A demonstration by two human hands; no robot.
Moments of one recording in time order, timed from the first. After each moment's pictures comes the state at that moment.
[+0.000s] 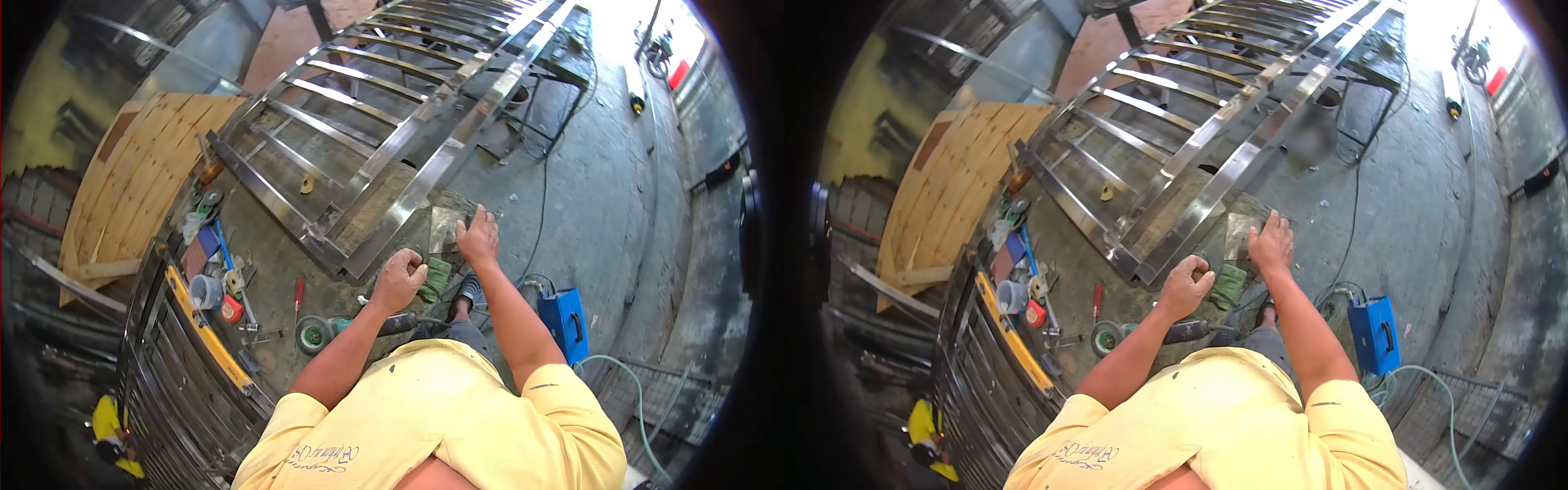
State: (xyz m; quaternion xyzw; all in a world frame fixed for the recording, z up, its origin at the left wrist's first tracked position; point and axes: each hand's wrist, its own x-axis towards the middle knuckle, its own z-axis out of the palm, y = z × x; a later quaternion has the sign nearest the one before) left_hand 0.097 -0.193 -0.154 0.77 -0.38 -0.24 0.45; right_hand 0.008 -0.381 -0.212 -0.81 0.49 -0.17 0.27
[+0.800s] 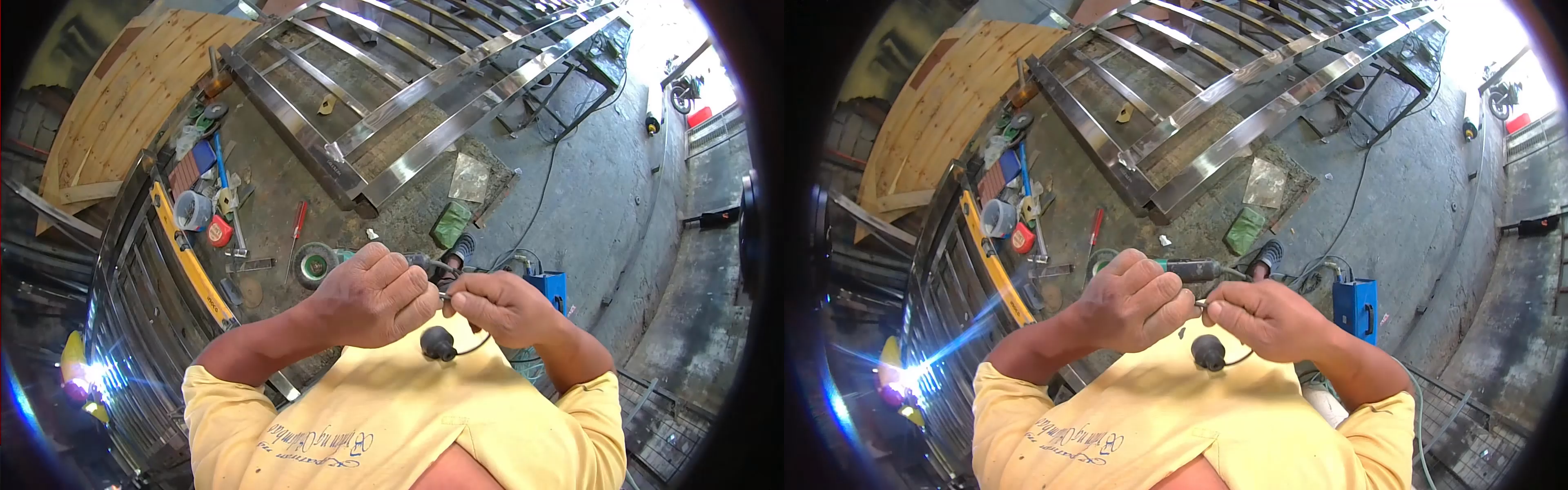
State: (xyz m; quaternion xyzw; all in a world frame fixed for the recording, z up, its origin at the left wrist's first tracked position) left_hand 0.082 -0.067 0.023 0.59 -0.76 0.14 0.23; right_hand -0.084 -0.250 0.027 -0.73 0.08 0.15 0.66
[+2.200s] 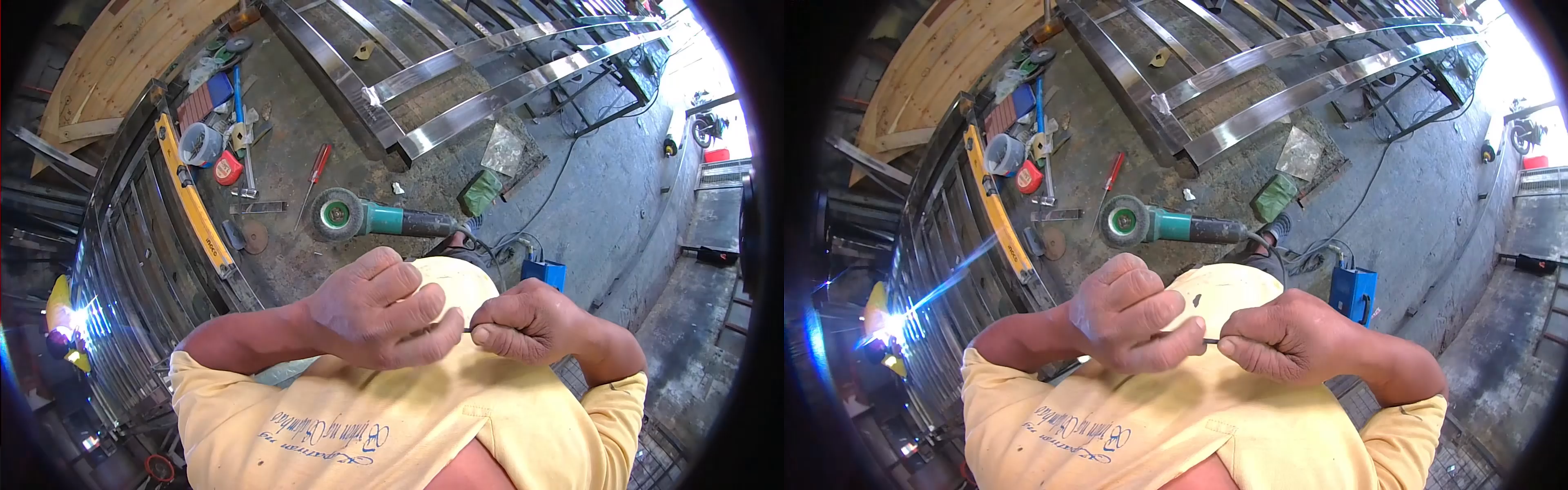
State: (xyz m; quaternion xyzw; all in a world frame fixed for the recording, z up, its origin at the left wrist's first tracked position) left_hand 0.067 0.003 0.027 0.59 -0.73 0.10 0.32; right_hand -0.075 -0.219 0.052 -0.75 -0.08 0.21 0.62
